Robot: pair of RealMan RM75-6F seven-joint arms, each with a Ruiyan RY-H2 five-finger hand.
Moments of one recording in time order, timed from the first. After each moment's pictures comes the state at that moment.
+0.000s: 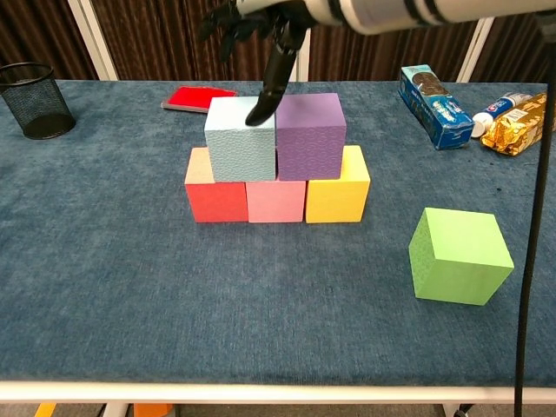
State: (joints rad) left arm -0.32 -1.22 -0.05 -1.36 1.42 1.13 -0.49; right arm 1.35 -1.31 0.19 -1.84 -0.47 0.86 -0.48
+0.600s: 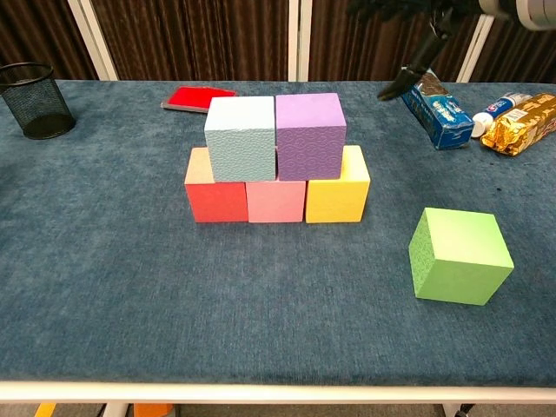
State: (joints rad) left arm -0.35 -1.27 -0.12 -1.40 1.37 1.19 -0.36; right arm 1.08 -1.18 0.12 -1.86 -0.62 0.96 -0.34
